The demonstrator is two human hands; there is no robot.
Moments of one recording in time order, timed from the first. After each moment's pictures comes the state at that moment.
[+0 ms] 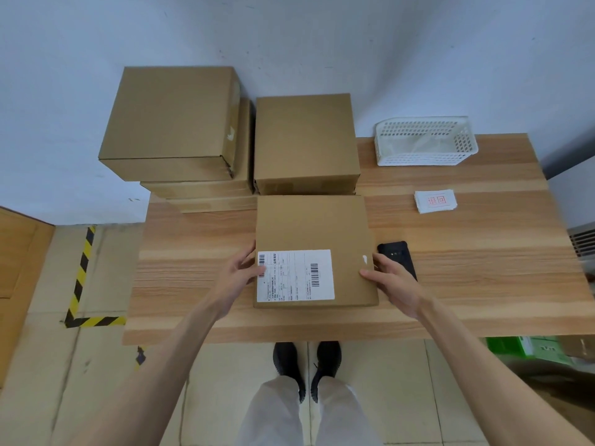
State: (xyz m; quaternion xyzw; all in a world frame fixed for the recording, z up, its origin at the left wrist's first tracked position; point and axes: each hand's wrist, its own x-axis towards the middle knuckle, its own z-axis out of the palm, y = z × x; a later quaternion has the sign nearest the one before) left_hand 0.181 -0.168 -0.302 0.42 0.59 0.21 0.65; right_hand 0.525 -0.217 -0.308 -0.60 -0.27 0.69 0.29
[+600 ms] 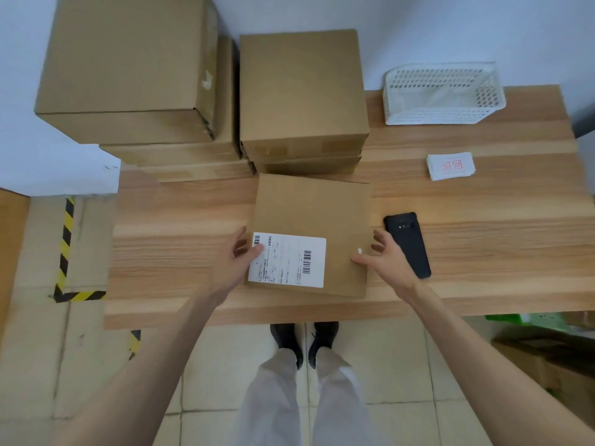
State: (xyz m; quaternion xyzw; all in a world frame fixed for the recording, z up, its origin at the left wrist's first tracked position) left_hand 0.183 -0.168 -0.379 0.39 0.67 0.19 0.60; right_hand 0.505 -0.212 -0.361 -0.72 -0.31 0.57 0.24
